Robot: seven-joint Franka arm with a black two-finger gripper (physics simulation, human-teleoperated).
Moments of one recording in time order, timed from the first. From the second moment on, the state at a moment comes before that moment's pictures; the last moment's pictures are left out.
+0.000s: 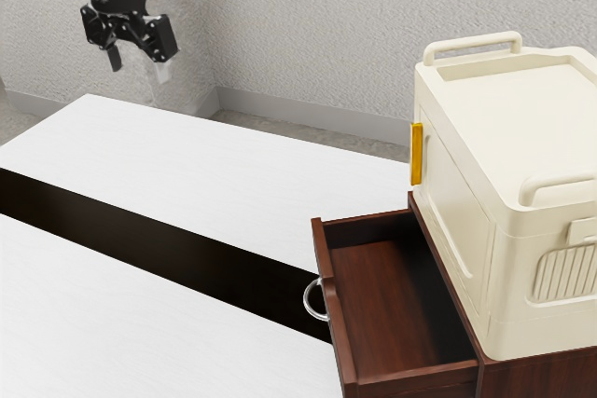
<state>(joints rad) -0.02 -0.04 0.03 -1.47 0.08 1.47 -0.02</state>
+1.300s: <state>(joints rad) -0.08 -0.61 -0.28 -2.47 0.00 1.92 0.08</state>
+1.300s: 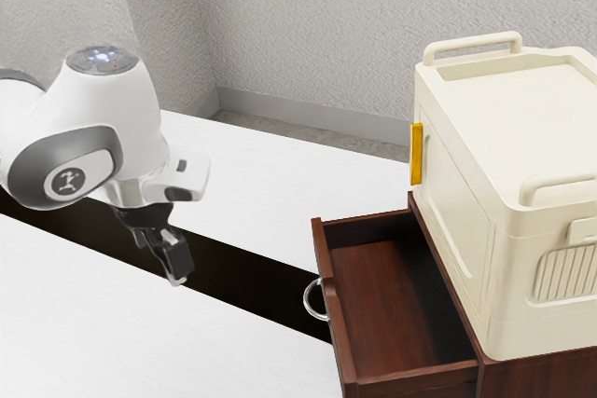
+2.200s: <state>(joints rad) -0.12 -0.23 -0.40 -2.37 -0.03 2.19 0.38</state>
